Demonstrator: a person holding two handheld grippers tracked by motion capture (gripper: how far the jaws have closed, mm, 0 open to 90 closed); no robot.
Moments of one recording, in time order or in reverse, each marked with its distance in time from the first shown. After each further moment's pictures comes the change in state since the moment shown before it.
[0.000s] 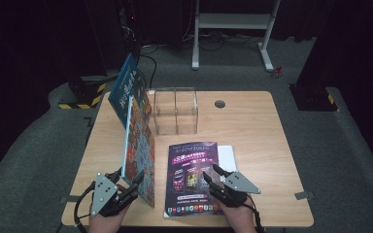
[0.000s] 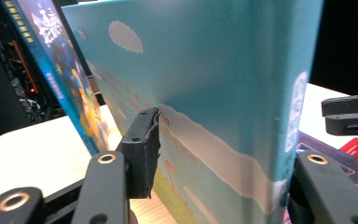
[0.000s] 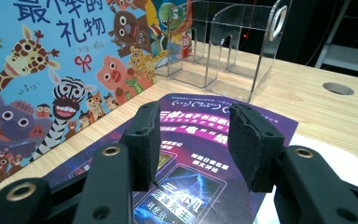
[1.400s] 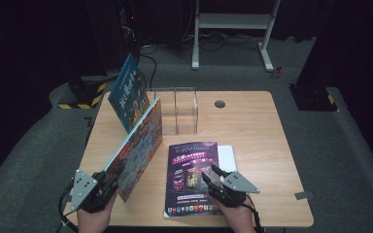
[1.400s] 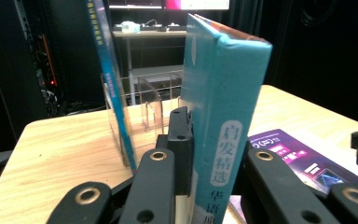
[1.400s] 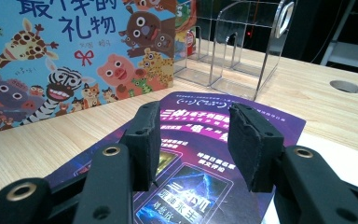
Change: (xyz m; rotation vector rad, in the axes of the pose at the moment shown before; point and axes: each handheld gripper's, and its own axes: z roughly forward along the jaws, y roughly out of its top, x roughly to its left) left arm 0.034 0.002 -0.011 -0.040 0.069 -0.113; right arm 0.002 0.000 0.002 0.008 0.015 0.009
